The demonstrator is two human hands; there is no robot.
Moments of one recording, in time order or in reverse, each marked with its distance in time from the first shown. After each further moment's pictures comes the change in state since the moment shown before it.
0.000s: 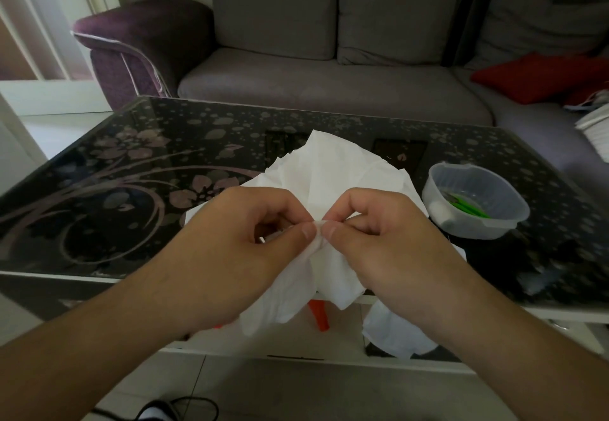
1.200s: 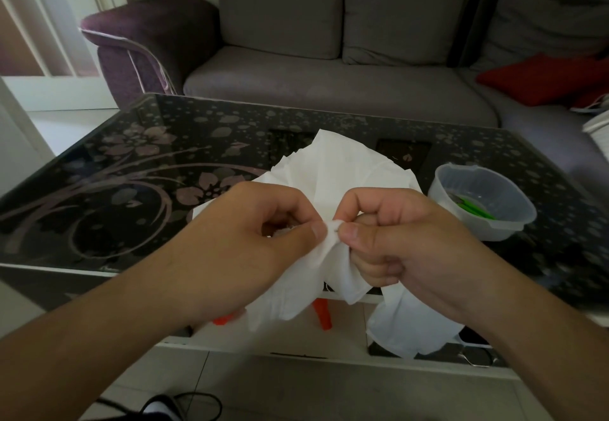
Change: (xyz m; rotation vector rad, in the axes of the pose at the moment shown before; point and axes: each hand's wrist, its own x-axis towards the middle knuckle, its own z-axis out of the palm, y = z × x) left_hand -0.001 0.006 -0.008 -0.099 -0.074 -0.051; right_hand 0.012 0.014 -0.019 0.512 -0.454 -0.058
